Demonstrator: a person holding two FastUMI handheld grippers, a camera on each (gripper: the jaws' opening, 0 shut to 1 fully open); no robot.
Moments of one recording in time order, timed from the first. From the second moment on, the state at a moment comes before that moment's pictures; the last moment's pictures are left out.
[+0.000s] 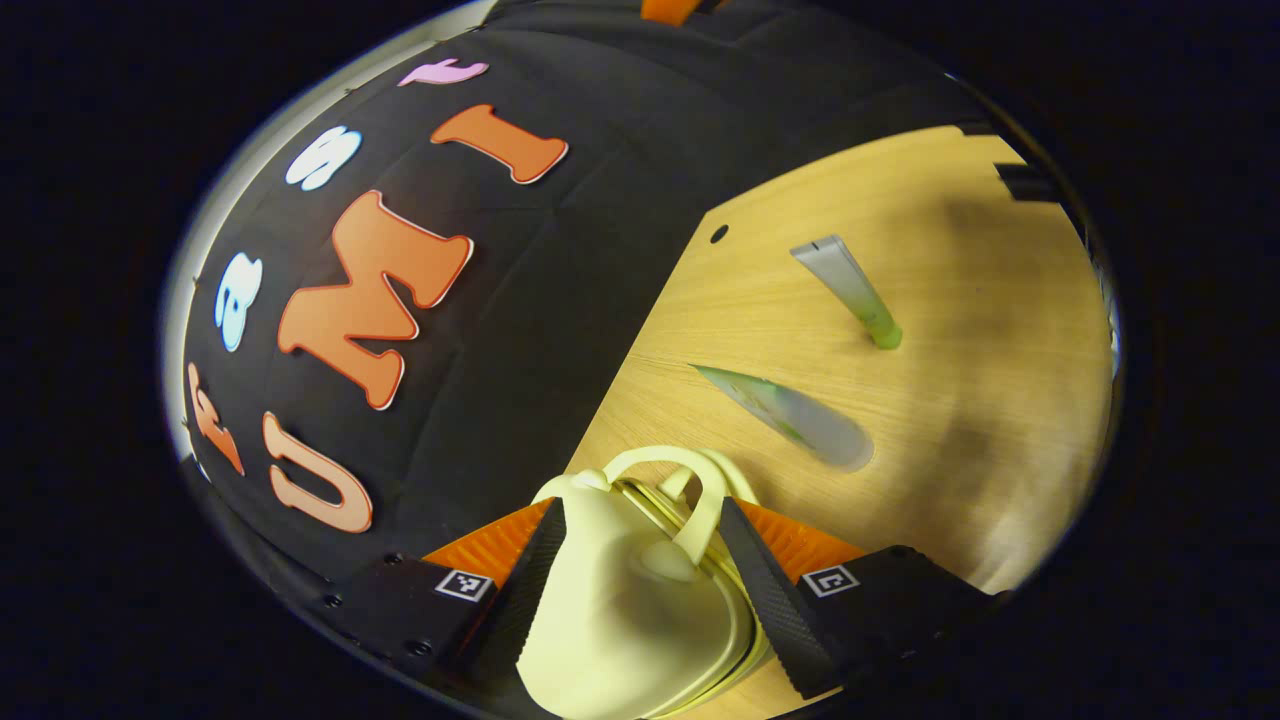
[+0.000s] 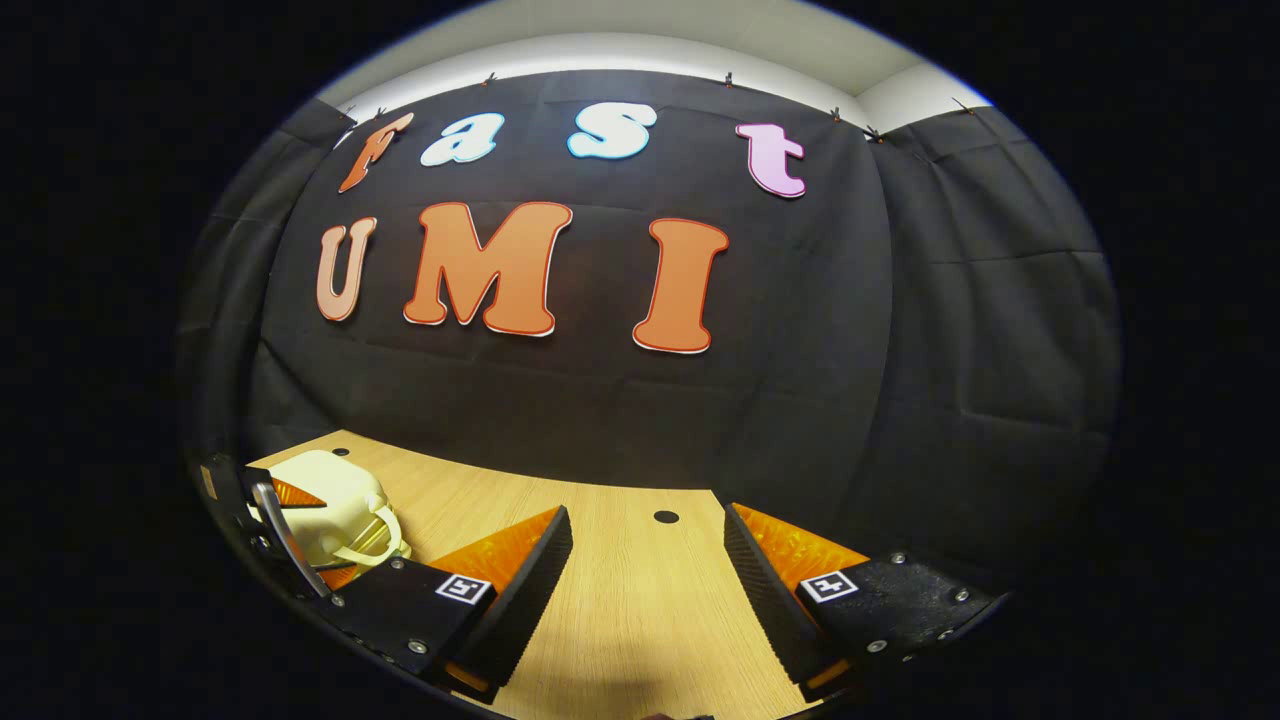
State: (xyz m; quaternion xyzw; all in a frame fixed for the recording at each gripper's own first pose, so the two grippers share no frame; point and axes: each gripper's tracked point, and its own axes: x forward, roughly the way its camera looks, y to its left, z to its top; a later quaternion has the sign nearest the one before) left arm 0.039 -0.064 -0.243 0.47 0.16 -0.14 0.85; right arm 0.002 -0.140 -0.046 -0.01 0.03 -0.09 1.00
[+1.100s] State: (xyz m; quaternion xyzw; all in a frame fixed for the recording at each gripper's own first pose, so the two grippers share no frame) left arm 0.057 -0.021 -0.184 0.39 0.14 -0.09 0.91; right arm 0.003 -0.125 -0.050 -0.01 0.04 -0.07 1.00
